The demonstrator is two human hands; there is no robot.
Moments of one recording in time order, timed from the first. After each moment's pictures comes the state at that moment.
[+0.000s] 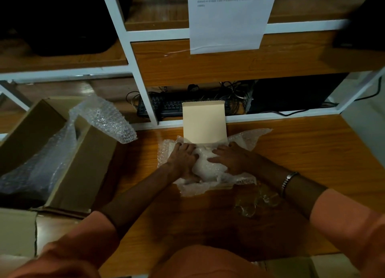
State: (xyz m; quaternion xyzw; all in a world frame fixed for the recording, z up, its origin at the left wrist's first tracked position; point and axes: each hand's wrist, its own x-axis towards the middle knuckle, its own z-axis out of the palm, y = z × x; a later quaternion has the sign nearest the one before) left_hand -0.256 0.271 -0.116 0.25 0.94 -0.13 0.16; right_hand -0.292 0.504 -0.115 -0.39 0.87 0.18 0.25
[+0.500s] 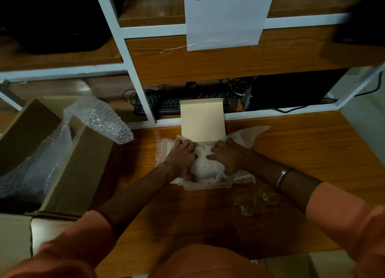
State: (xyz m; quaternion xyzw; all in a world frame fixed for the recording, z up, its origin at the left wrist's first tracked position) left_hand -0.258 0.272 -0.112 0.29 0.93 -0.18 0.14; right_hand -0.298 0.494 -0.107 -0.40 0.86 0.20 0.25
